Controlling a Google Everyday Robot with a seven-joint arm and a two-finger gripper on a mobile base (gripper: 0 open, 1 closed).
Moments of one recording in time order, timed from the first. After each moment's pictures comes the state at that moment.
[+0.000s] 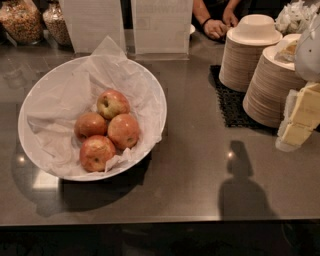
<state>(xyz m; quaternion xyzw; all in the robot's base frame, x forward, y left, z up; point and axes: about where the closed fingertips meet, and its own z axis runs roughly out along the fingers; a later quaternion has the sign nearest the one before) 0.438 -0.217 0.976 -0.60 0.78 -0.03 0.16</state>
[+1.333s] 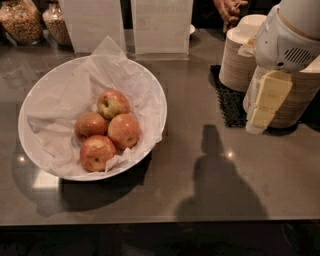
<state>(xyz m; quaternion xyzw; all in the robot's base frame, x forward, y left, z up) 0.483 -0.177 0.967 -0.65 0.74 -0.01 0.16</state>
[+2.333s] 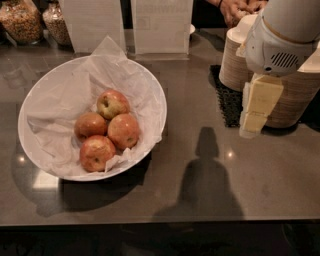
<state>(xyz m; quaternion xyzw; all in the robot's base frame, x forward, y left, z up) 0.479 -0.163 0.965 -0.65 0.75 -0.05 0.14</state>
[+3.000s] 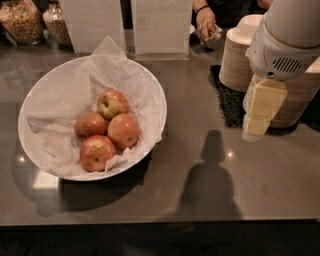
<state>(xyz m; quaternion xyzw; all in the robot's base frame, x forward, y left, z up) 0.471 -0.177 0.965 -0.62 0.77 -0.09 0.13</state>
